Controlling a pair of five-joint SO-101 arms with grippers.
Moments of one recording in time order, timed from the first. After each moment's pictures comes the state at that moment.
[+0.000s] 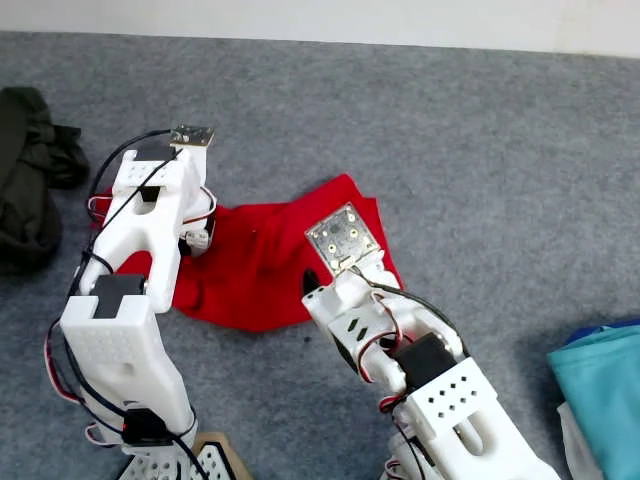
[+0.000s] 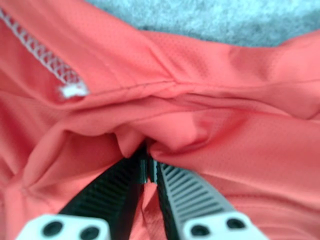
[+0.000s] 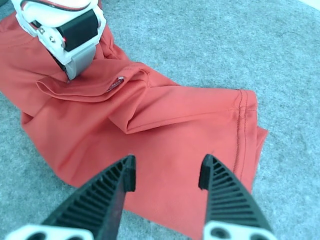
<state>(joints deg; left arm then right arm) -9.1 24.8 1.4 74.7 -4.2 -36.2 -59.8 65.5 39.1 7.4</state>
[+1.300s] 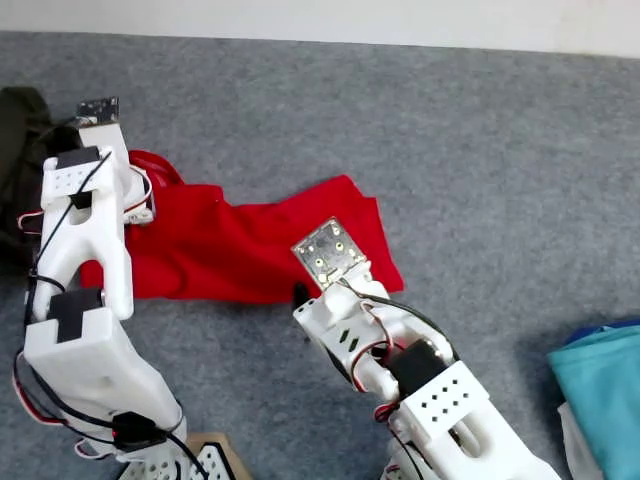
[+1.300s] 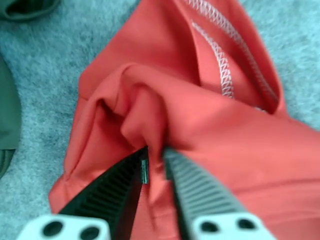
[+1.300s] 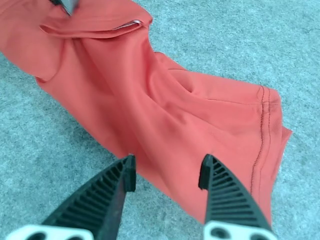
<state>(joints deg) -22.2 19.1 2.8 64.0 0.0 -39.6 -59.8 69.2 36.3 7.4</state>
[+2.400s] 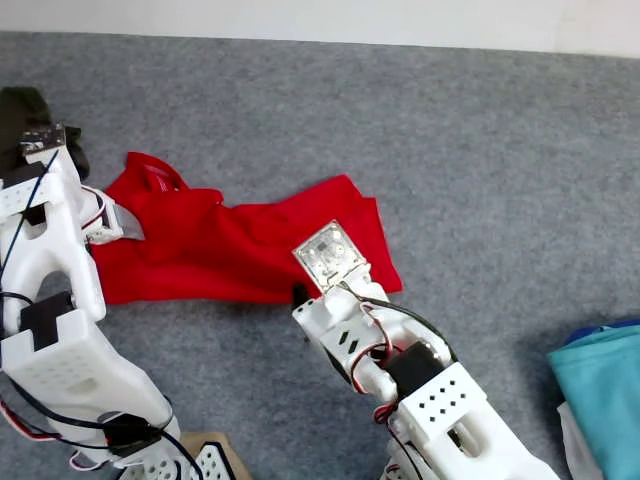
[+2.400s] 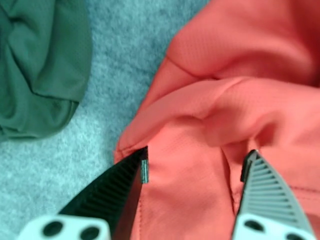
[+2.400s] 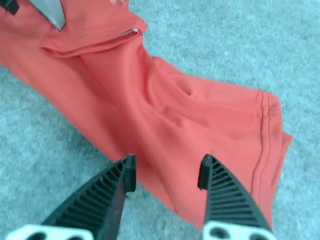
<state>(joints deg) -32.8 19.6 2.4 70.6 -2.0 -39.6 -59.8 72.7 30.5 7.4</state>
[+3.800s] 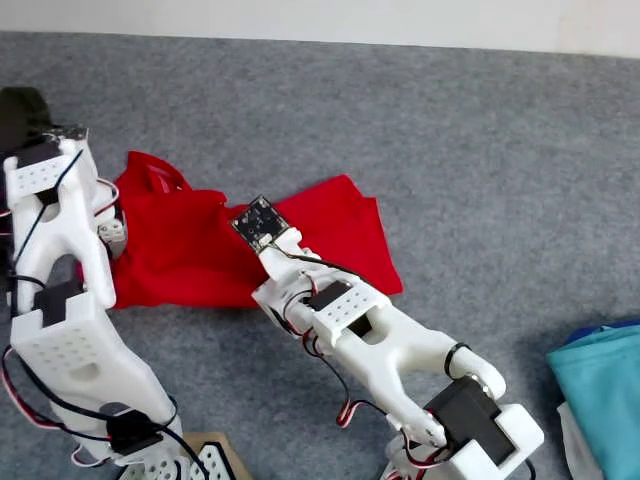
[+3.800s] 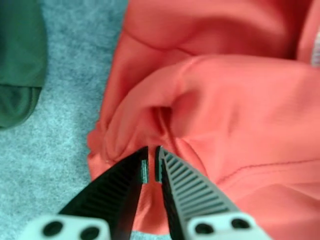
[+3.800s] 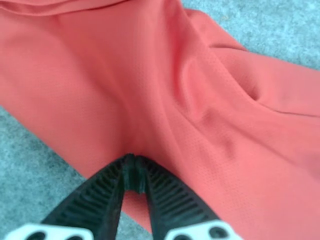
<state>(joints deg) -28.8 25.7 -8.3 82.9 -1.9 -43.3 -6.1 49.7 15.9 7.4</state>
